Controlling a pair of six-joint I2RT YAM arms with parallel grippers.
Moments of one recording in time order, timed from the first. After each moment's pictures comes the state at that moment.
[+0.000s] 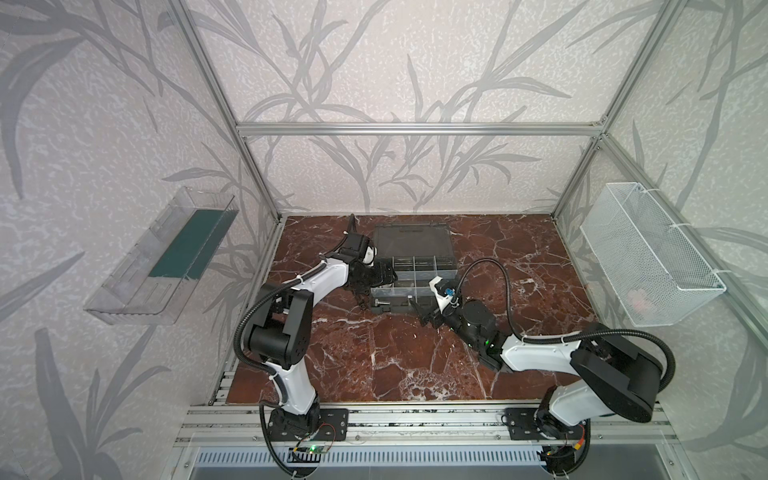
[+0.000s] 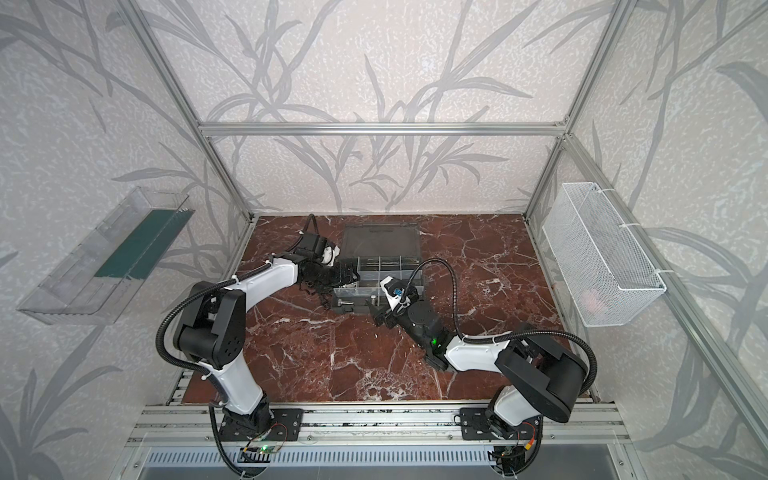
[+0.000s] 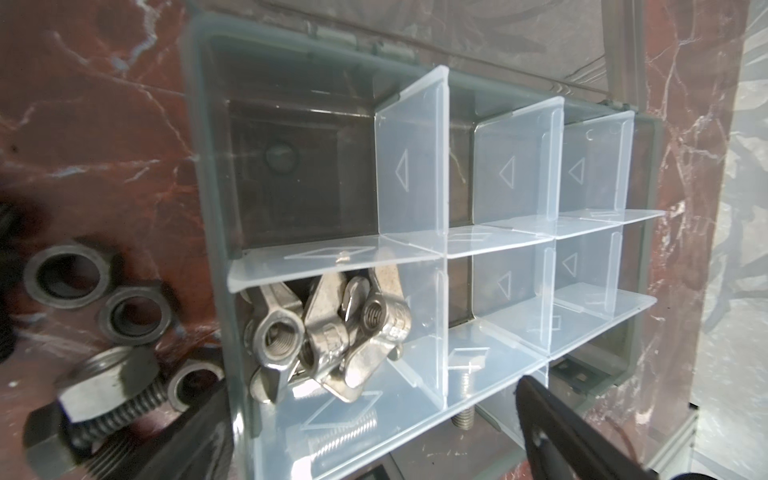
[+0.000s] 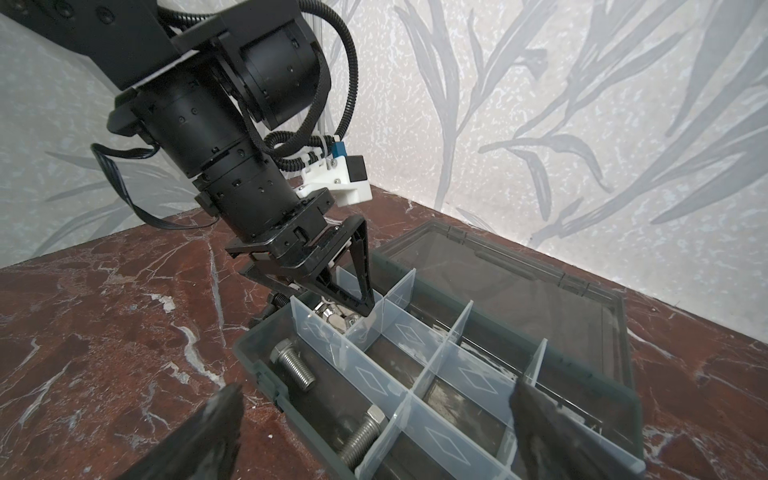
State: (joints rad) left arm -0.27 1.79 1.19 -0.47 0.39 -0.45; right arm 0.88 1.50 0.49 0.91 0.20 -0.03
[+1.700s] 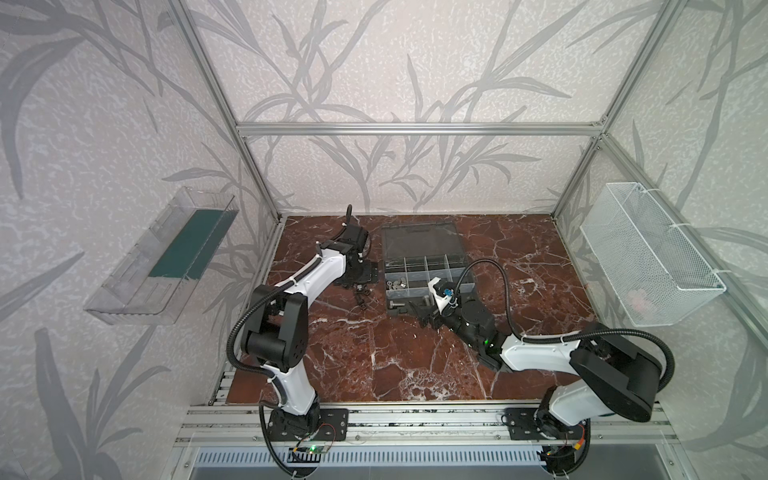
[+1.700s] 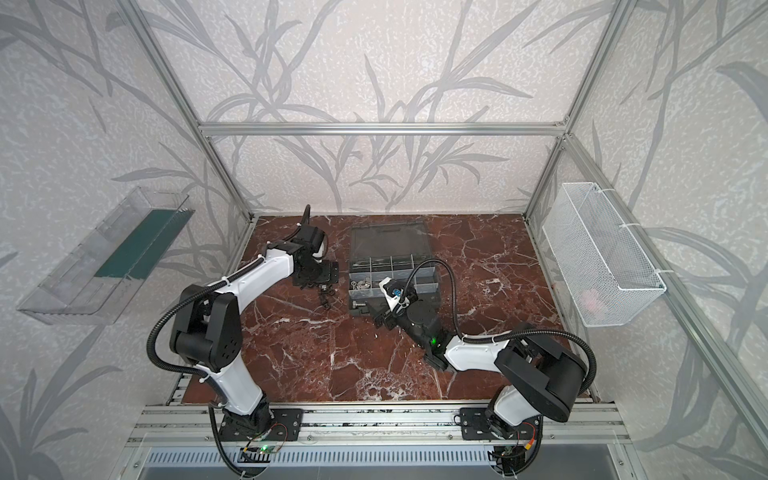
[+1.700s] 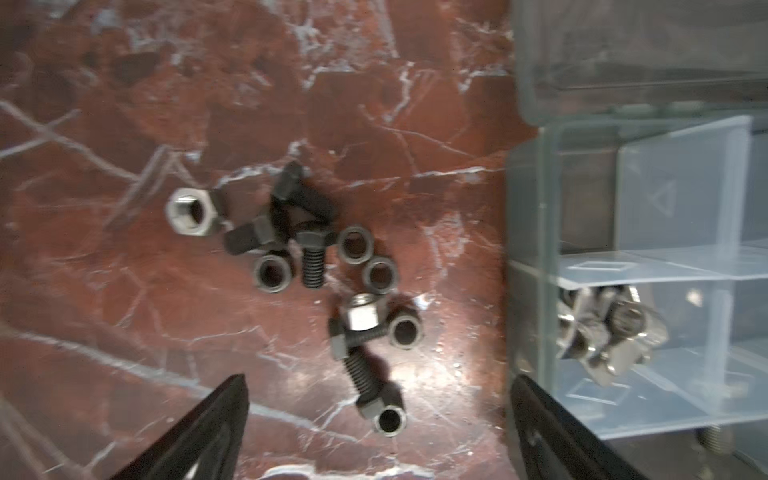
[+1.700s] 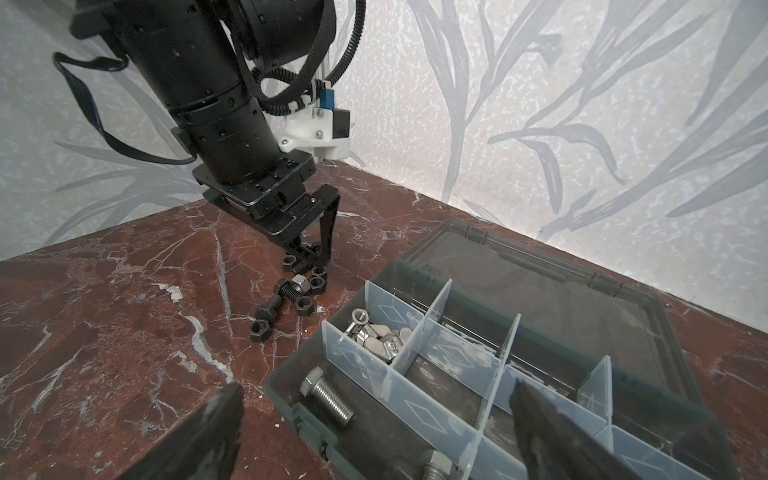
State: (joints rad) left arm -0.27 1.77 1.33 -0.78 -0.09 -0.31; right arm 0.88 1.50 0.49 0.89 0.18 -0.03
